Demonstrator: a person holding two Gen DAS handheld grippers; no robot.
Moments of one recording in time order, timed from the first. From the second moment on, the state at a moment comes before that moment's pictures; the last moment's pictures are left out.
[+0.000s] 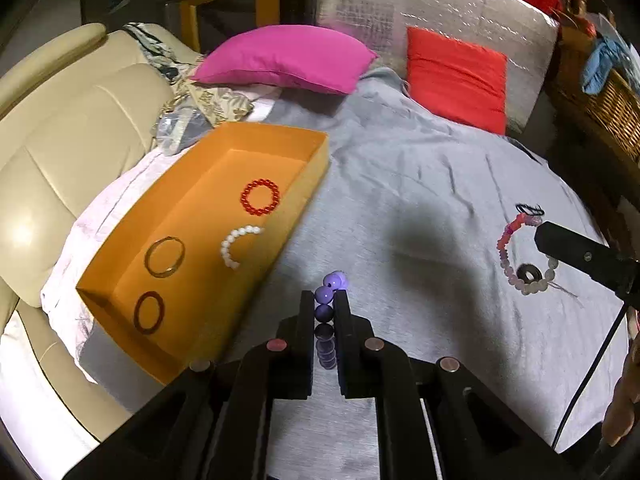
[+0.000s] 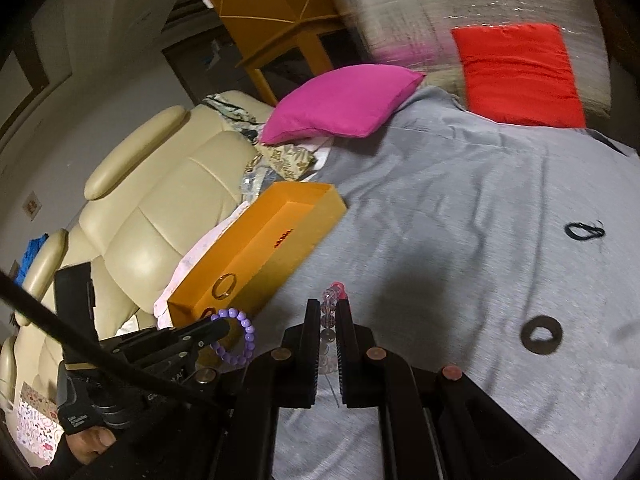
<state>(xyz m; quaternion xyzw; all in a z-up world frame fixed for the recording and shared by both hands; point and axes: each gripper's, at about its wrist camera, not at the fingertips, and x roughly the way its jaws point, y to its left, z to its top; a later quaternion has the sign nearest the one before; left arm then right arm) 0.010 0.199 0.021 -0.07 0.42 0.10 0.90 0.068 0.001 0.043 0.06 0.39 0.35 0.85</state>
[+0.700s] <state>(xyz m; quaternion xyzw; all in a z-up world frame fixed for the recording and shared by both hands) 0.017 0.309 0.028 -0.12 0.40 0.20 0.89 0.118 0.143 0.058 0.03 0.39 0.41 0.83</state>
